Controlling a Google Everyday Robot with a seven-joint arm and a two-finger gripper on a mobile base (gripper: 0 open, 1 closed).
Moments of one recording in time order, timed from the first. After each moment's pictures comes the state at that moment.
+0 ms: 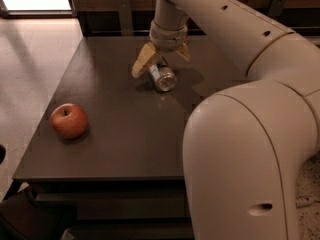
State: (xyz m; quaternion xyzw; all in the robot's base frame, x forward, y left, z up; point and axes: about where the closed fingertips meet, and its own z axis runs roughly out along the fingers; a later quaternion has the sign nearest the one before) arm 0.694 -0.020 0.838 -0.28 0.96 0.05 0.07
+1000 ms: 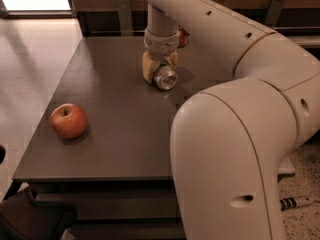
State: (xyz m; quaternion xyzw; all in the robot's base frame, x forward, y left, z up) arm 0.700 -0.010 0.817 -0.28 0.96 0.03 0.05
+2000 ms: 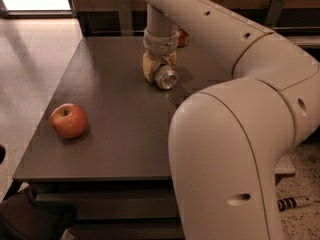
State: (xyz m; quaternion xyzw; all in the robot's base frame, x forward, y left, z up) arm 0.701 -0.009 0.817 -0.28 0.96 0.03 0.05
